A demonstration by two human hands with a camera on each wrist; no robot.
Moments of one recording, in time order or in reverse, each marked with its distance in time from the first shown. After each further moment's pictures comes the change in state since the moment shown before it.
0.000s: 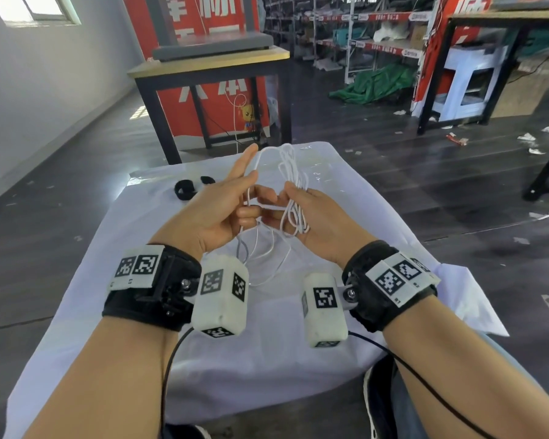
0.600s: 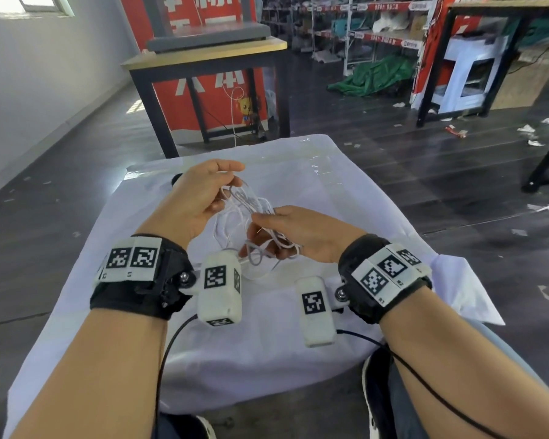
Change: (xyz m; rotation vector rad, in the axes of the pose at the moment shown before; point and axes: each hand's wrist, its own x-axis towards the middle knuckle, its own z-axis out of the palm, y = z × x) left_hand 0.010 0.000 -0.023 0.307 0.376 0.112; right_hand -0.009 0.008 0.007 -0.622 -0.279 0.219
